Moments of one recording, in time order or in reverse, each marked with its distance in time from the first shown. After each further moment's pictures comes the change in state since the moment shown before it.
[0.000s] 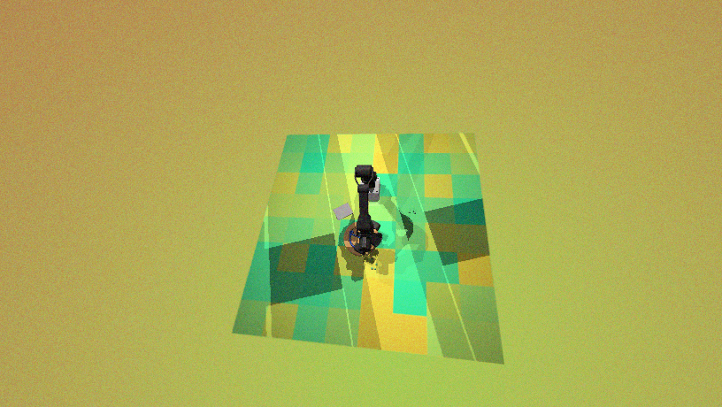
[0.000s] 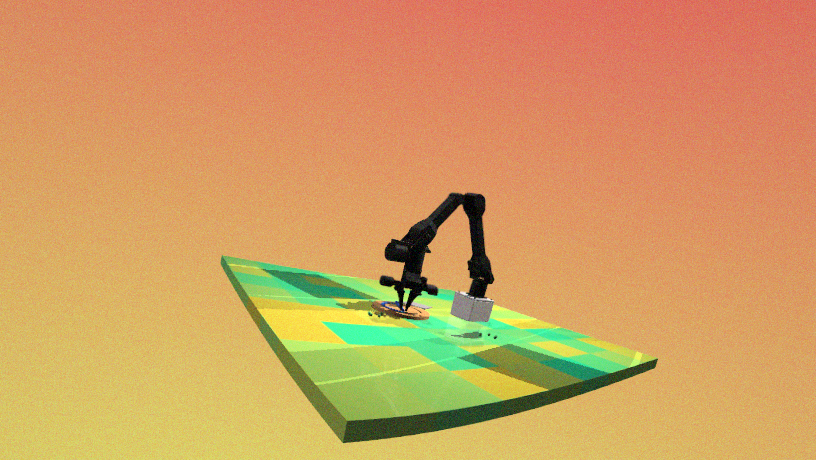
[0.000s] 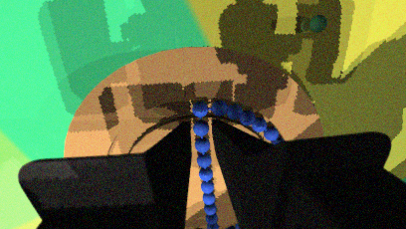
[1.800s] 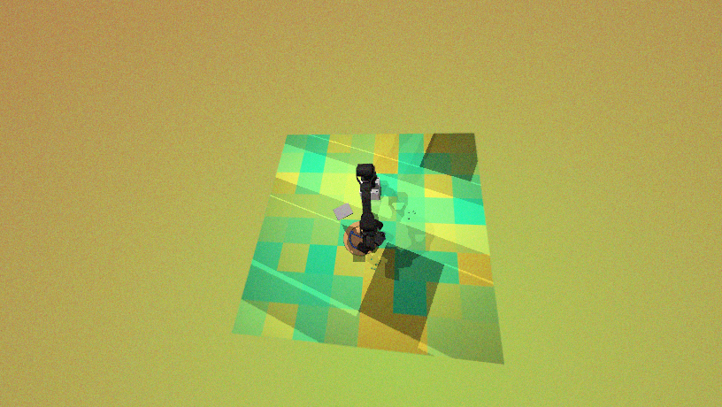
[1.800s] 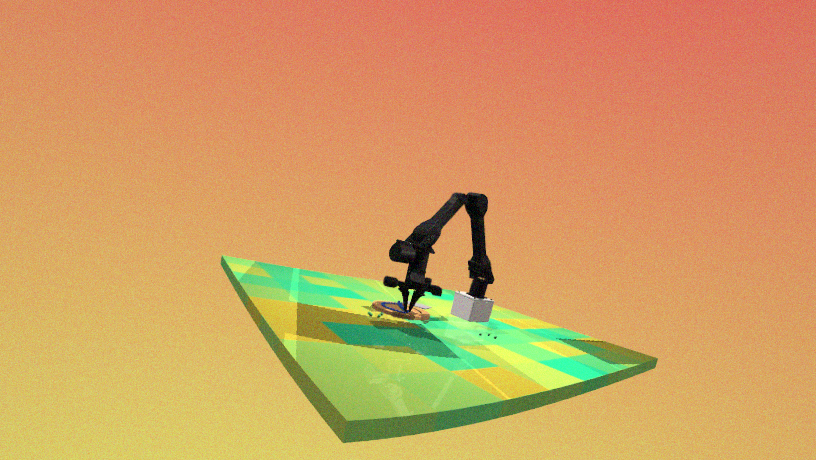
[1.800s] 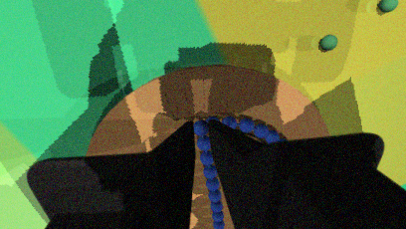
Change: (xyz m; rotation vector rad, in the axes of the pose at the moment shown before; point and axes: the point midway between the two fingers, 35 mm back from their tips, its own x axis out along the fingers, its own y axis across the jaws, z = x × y) arm -0.001 0.011 0.011 0.000 -0.001 0.000
